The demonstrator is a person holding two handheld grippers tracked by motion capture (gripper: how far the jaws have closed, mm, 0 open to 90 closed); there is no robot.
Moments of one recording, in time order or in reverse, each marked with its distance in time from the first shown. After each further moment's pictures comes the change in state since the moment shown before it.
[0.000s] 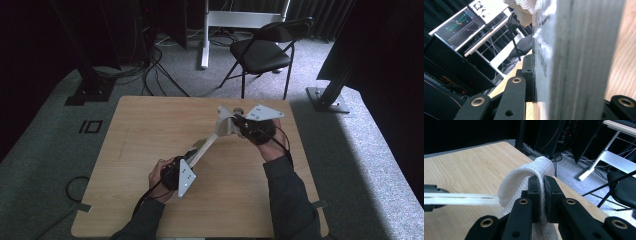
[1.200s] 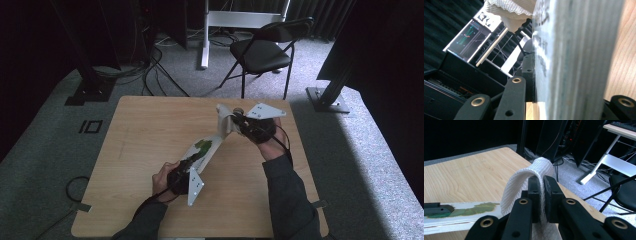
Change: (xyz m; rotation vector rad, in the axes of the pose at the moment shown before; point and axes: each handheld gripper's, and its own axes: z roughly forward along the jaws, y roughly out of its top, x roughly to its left) left arm -0.019 0.006 0.001 -0.002 0.053 0.162; right arm 0.000 0.006 -0.004 -0.033 0.011 0.015
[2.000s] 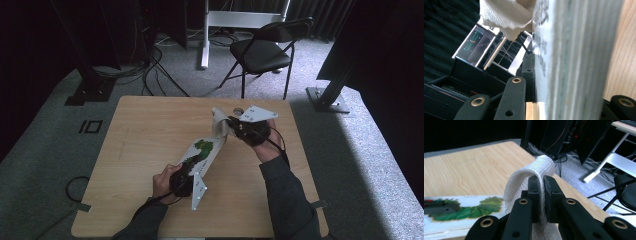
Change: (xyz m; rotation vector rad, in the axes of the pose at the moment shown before) left arm -0.011 0.000 0.001 0.007 0.031 0.098; right arm 0.012 -0.002 0.010 0.042 0.029 -0.040
